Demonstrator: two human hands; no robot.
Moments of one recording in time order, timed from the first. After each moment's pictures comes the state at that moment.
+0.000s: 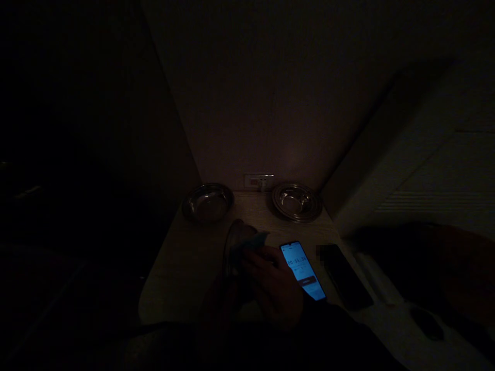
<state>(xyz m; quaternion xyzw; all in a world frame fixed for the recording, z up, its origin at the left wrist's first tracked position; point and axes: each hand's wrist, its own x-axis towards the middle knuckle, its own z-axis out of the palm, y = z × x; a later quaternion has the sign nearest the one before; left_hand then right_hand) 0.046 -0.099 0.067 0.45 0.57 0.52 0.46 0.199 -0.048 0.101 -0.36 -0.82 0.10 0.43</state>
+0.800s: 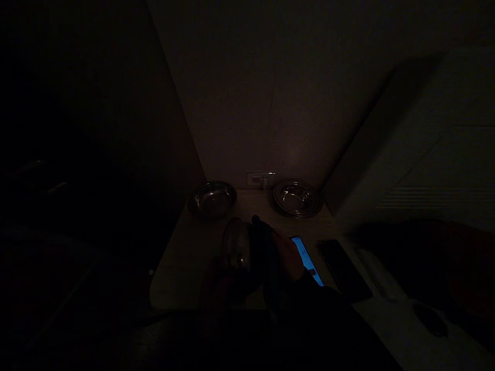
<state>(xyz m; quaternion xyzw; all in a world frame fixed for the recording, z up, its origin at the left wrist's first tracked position) 0.054 -0.099 0.107 0.31 0.64 0.52 0.47 0.204 -0.034 0.081 -0.51 -0.44 0.51 0.54</state>
